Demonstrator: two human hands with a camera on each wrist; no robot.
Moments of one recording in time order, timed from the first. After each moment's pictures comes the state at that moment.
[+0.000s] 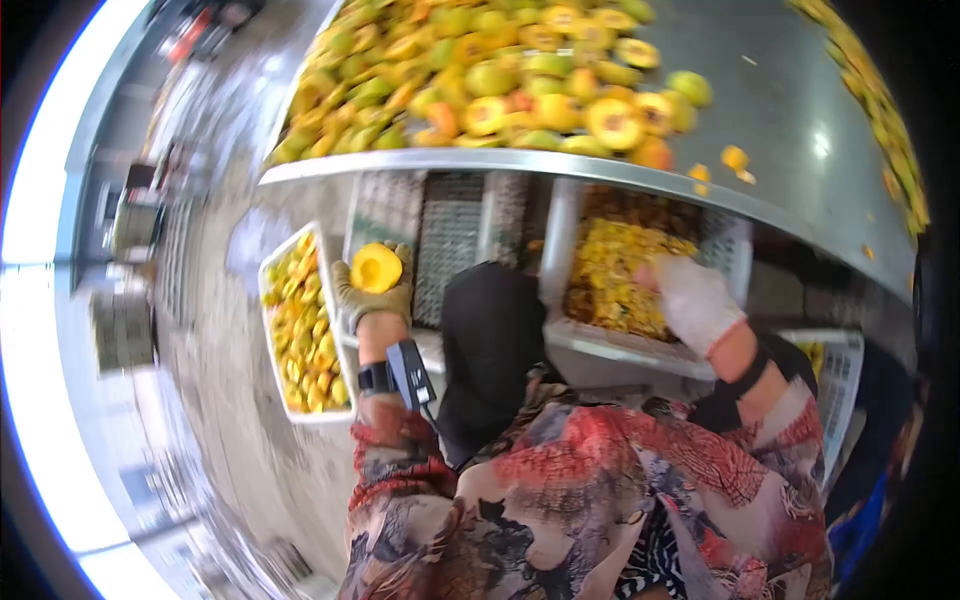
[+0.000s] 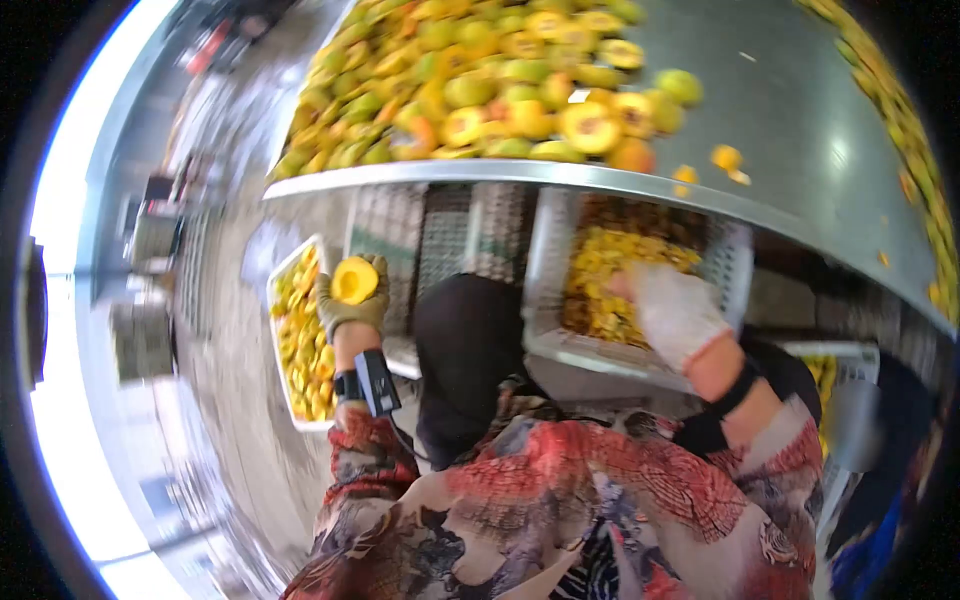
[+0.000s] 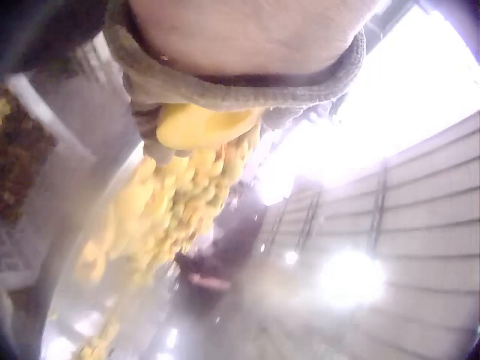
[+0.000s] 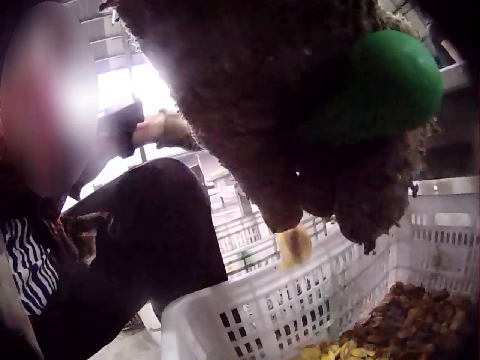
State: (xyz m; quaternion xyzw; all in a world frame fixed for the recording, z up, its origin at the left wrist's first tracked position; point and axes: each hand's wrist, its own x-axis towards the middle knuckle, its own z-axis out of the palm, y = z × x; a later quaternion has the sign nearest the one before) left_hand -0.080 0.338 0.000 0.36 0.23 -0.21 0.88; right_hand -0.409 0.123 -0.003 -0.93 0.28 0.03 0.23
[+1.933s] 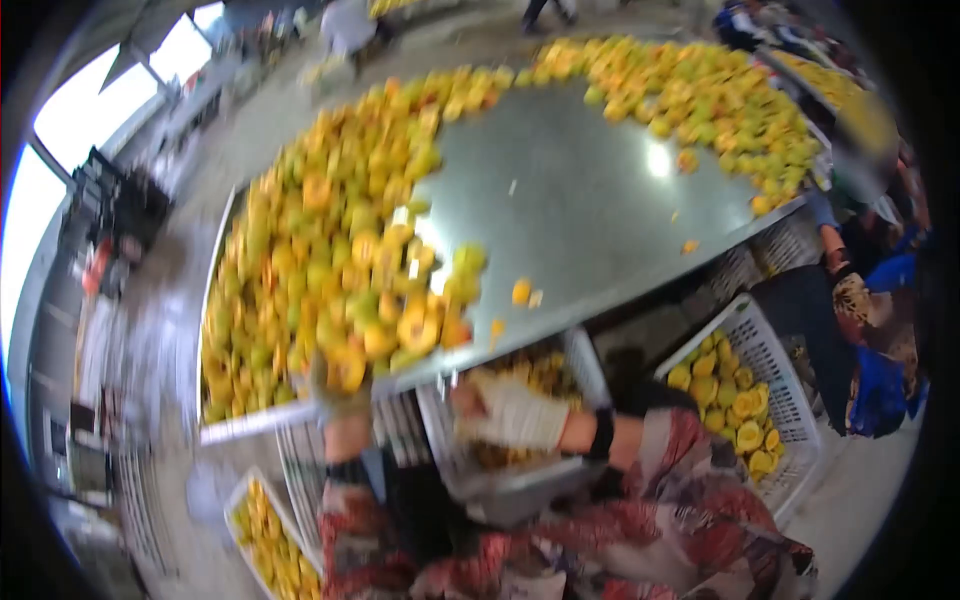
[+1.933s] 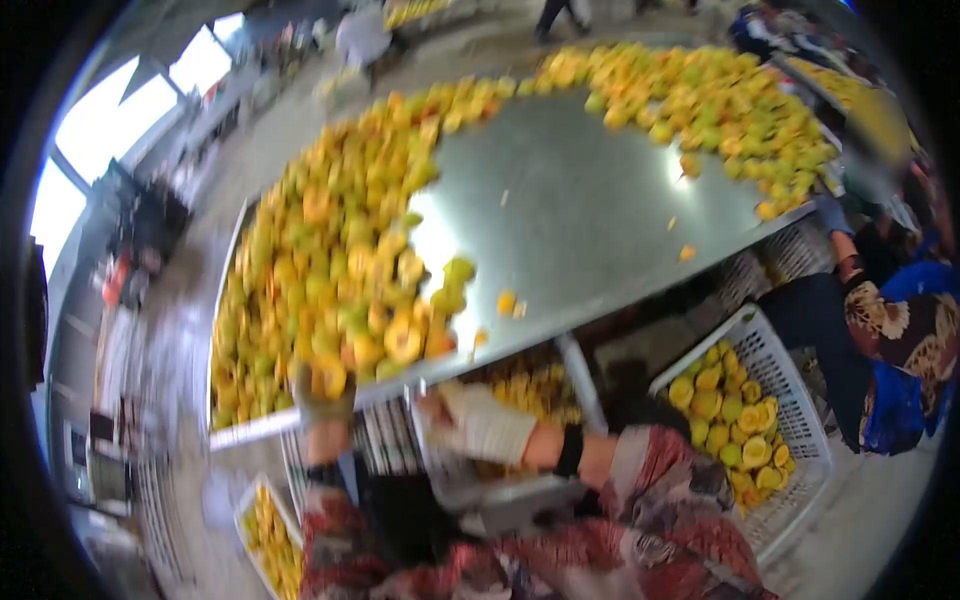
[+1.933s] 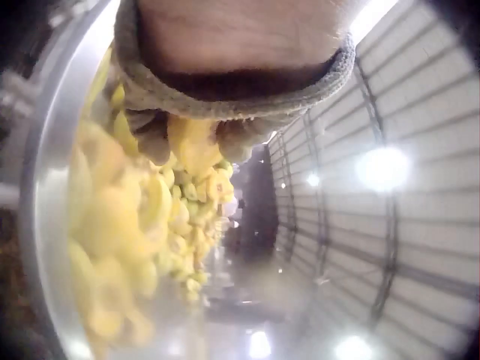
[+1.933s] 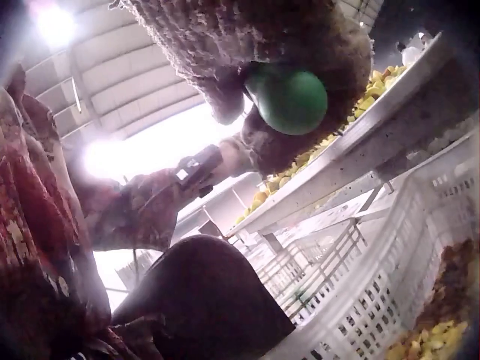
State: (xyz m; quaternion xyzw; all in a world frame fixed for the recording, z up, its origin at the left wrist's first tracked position) left_hand -0.127 0.135 0.018 0.43 -0.09 -0.40 0.81; right_hand -0.404 0.112 0.030 -0.78 0.23 -0.30 0.51
